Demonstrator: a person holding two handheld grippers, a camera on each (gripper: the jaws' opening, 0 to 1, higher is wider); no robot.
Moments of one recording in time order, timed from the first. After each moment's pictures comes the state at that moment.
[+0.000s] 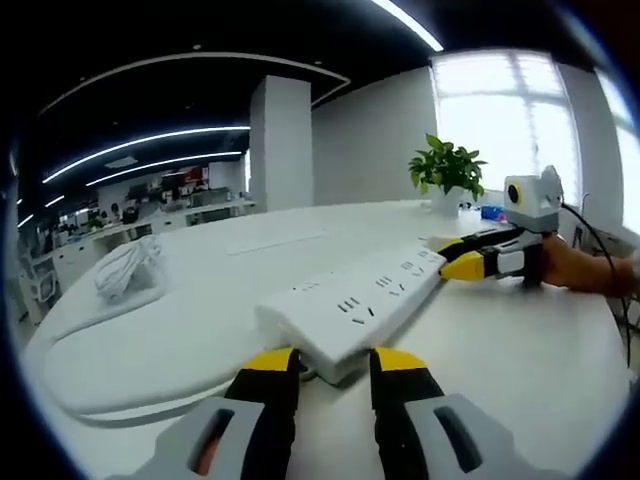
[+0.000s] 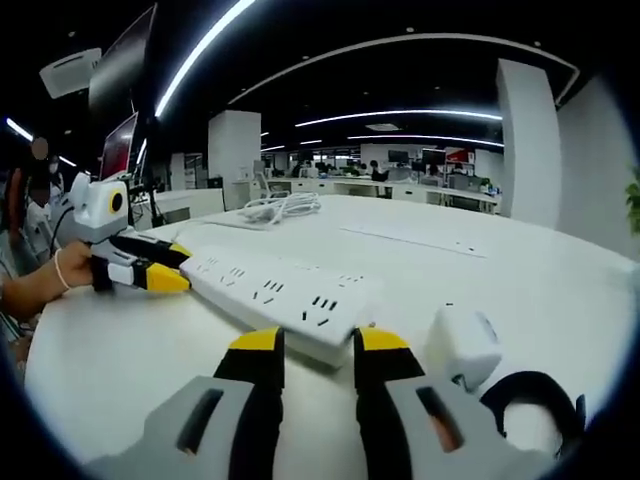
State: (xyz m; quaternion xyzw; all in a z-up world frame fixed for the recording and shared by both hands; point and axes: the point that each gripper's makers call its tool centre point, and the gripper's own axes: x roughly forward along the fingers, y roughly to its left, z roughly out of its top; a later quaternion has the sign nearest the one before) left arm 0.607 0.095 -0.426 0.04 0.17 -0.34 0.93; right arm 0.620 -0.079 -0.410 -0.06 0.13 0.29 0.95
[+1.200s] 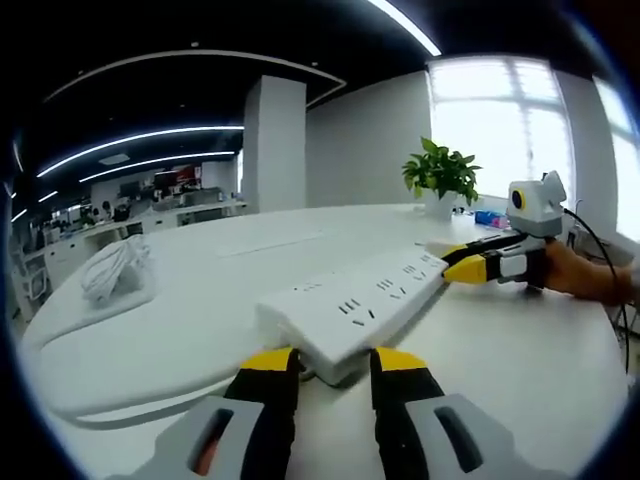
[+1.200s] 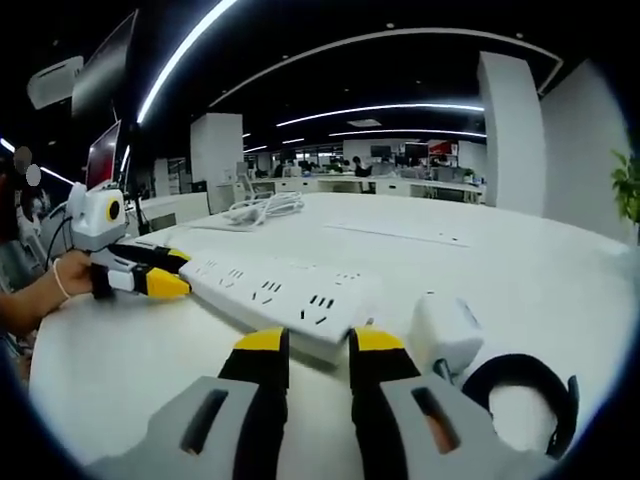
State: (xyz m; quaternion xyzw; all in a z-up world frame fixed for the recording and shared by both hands) left arm 0.617 0.084 -0.425 0.03 0.17 -0.36 0.92; right arm 0.620 -0.093 -0.409 -0.04 0.14 0.25 0.96
